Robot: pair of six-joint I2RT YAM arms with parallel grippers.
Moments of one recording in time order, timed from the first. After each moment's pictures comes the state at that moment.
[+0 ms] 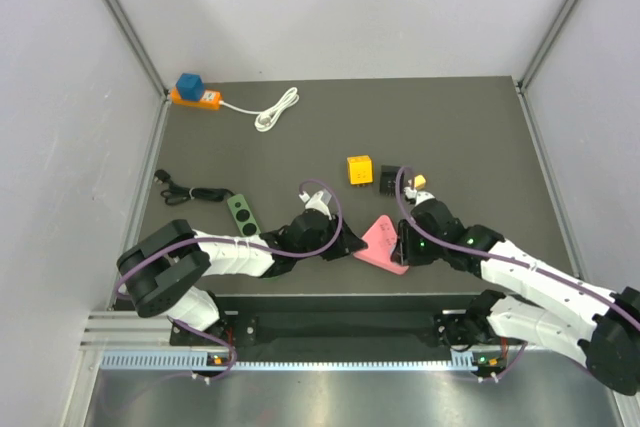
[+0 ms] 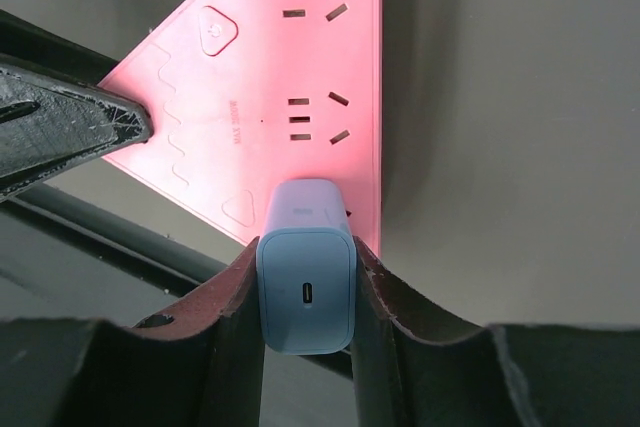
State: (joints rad) left arm -0.96 1.51 0.53 0.41 0.02 -1.13; right arm 0.75 0.95 0.54 -0.52 0.01 0.60
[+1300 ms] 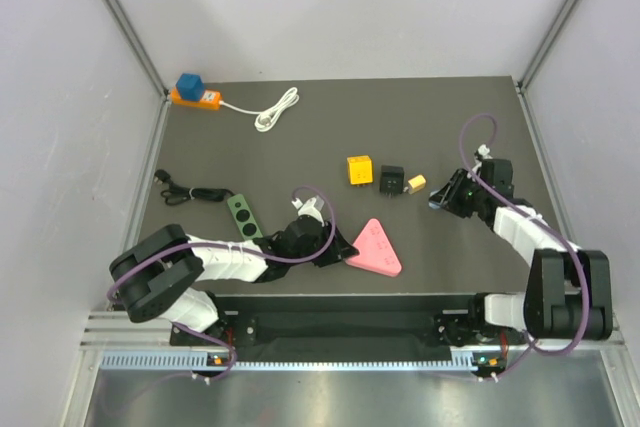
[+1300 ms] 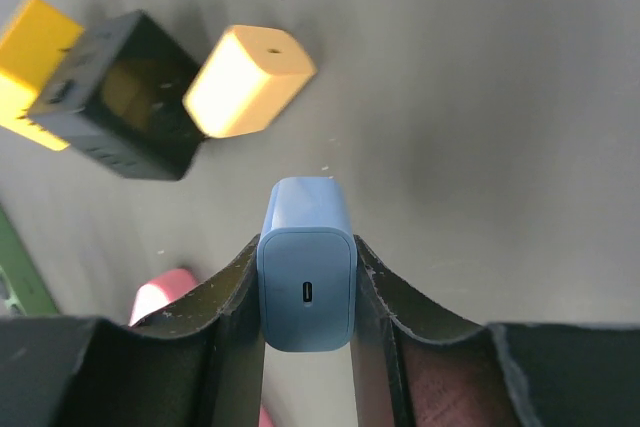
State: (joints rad) left arm -0.97 1.46 0.46 0.39 0.01 -1.13; right arm -0.04 1.25 0.58 -0.13 -0.34 0.51
